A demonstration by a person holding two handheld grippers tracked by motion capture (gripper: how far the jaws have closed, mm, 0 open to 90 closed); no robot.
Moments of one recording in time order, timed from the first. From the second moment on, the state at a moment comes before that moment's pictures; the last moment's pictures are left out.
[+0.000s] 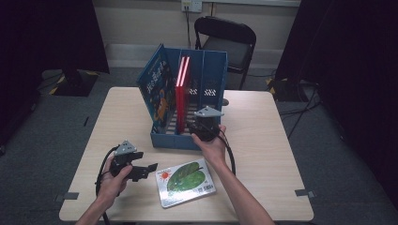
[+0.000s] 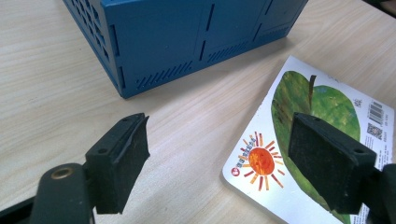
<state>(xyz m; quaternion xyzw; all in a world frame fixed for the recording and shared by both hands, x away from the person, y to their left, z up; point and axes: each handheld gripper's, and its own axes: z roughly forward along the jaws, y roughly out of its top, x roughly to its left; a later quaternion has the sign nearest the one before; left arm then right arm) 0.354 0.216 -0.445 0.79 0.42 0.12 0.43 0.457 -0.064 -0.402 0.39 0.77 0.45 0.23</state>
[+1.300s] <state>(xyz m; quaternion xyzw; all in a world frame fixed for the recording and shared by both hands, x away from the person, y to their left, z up) 0.336 0.194 -0.481 0.82 0.43 0.01 0.37 0.356 -0.131 -0.483 0.32 0.86 0.39 0.11</state>
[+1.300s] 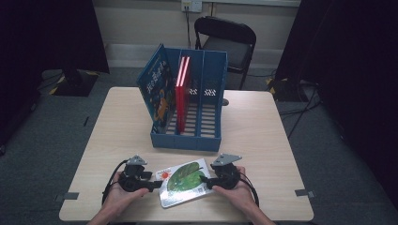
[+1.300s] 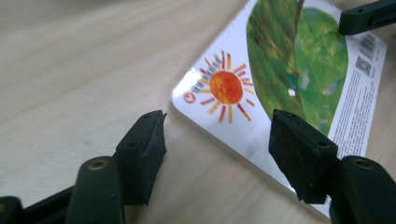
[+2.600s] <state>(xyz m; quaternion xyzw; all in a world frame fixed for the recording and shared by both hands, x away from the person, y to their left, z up) 0.369 0.169 -0.488 0.81 0.43 0.05 0.39 0.332 -0.131 -0.486 0.31 0.87 0.39 0.08</state>
